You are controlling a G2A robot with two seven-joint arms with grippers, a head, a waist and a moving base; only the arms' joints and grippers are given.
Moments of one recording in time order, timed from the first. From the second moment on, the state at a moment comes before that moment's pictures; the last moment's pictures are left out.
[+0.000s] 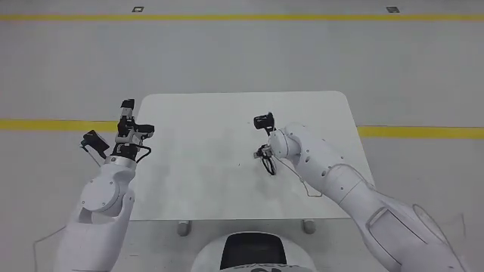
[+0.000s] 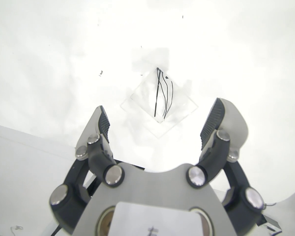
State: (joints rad) left arm 1.73 -1.15 -1.60 -1.80 -0.42 0.00 0.00; right arm -0.87 -1.39 0.64 -1.04 -0.81 0.34 1.02
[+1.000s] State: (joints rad) left arm 1.73 -1.15 -1.60 -1.80 -0.42 0.00 0.00; right arm -0.91 -1.43 0.67 -1.02 -0.87 0.33 0.95
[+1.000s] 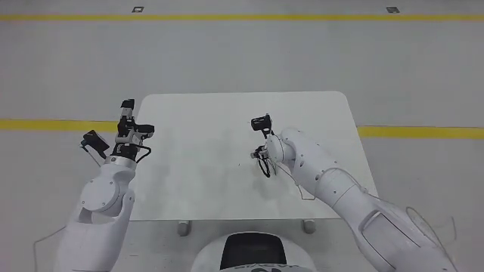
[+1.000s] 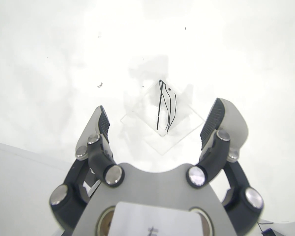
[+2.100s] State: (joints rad) left arm 1.73 -1.15 -1.60 -1.80 -0.42 0.00 0.00; right arm -0.95 -1.42 0.69 -1.06 -0.90 0.30 0.97
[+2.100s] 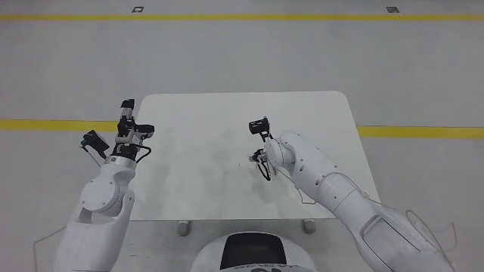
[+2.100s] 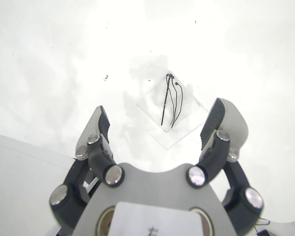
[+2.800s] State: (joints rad) left arm 1.73 -1.15 -1.60 -1.80 -0.42 0.00 0.00; right arm -0.93 -1.43 0.71 -1.07 -0.92 0.33 1.12
